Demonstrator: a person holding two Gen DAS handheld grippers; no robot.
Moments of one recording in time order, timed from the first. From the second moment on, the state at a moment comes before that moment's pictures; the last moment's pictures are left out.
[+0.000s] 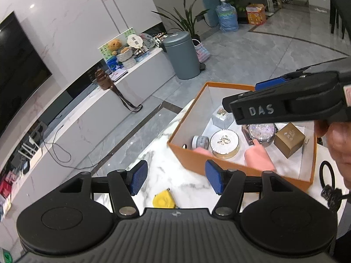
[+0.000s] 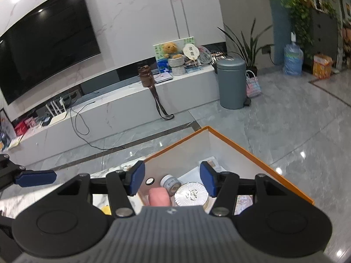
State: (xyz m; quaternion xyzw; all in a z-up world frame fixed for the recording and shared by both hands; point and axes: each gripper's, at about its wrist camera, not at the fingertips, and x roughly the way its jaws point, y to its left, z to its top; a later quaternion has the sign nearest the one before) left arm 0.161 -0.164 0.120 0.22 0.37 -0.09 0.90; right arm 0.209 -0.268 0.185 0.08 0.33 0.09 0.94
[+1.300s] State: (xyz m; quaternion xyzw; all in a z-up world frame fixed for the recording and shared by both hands) left arm 0.052 -0.096 -0.050 0.02 0.40 -0.08 0.91; right arm 0.150 -0.170 0.104 -0.06 0.39 0.21 0.90
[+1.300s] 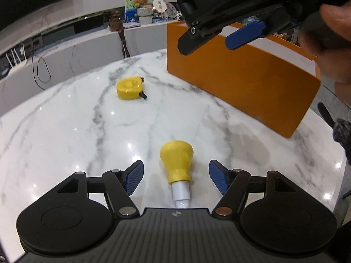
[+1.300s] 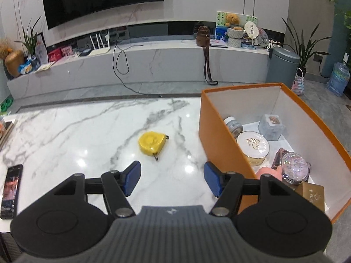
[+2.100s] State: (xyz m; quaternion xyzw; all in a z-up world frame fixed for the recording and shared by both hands) left arm 0.069 -0.084 -0.071 0.00 0.39 -0.11 0.91; right arm 0.185 -0.141 0.059 -0.08 0.42 0.20 0.88
